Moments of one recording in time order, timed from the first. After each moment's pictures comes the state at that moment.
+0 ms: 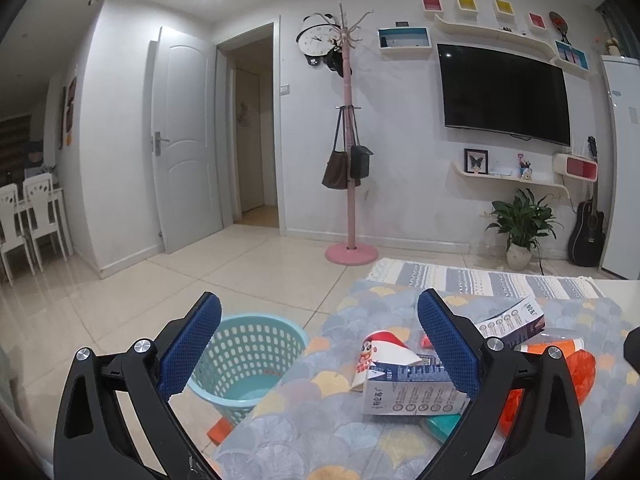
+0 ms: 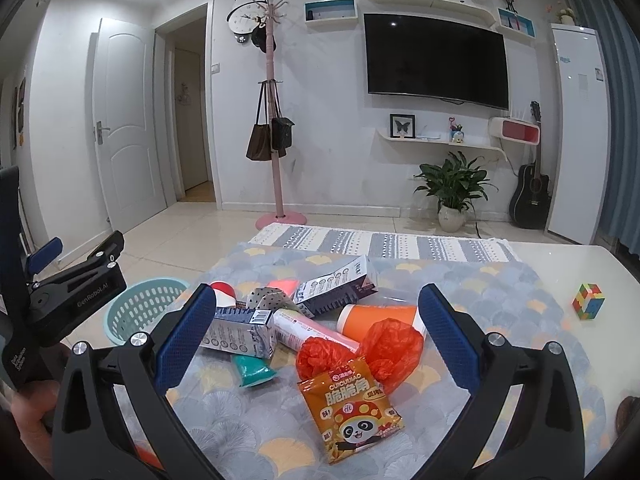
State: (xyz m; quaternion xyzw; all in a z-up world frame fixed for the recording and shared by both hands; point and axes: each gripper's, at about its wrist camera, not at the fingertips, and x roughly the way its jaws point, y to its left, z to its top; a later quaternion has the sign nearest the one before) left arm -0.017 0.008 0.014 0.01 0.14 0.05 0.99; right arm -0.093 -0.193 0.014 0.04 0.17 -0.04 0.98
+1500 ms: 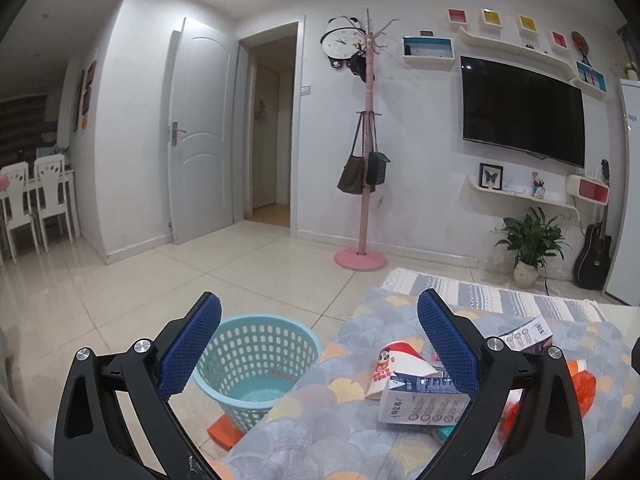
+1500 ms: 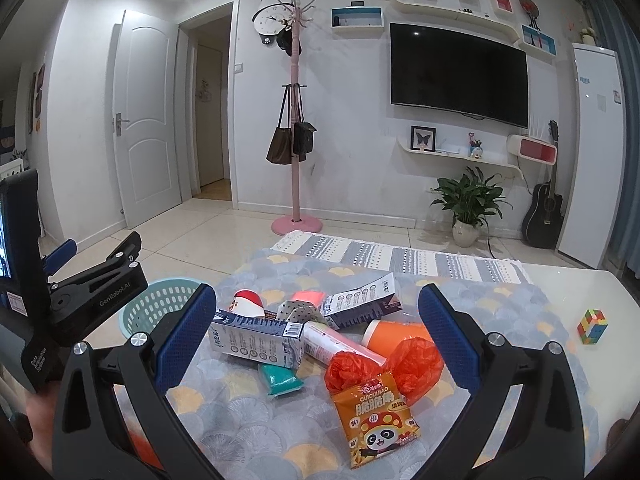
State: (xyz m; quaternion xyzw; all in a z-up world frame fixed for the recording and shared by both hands) left arm -0.015 0.036 0.021 -0.02 0.13 0.07 0.99; right arm -0.089 -0.158 0.037 0.01 0.16 -0.02 0.99
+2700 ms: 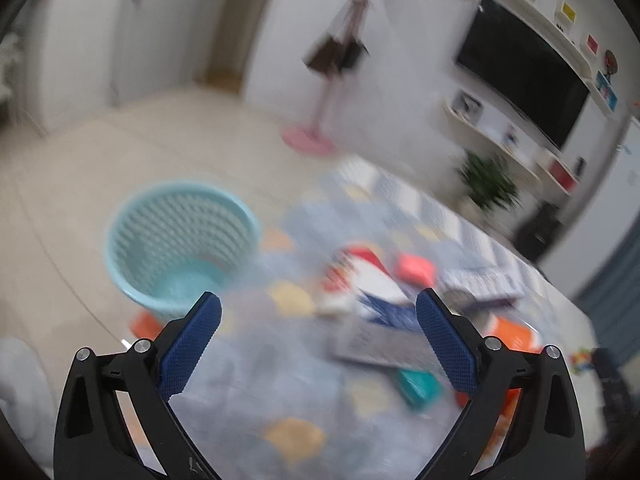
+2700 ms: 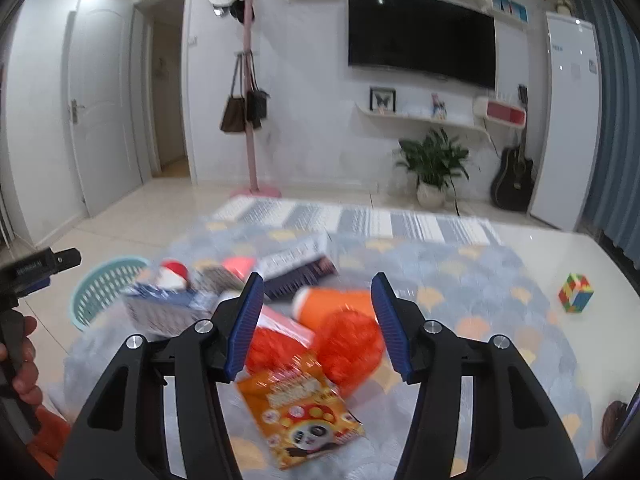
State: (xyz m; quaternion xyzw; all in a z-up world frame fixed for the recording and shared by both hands) left arm 0.065 0.061 -0.042 -0.15 0.36 -0.07 0.92; right arm -0.048 -0.239 -0.022 0.04 0.24 -0.08 0.97
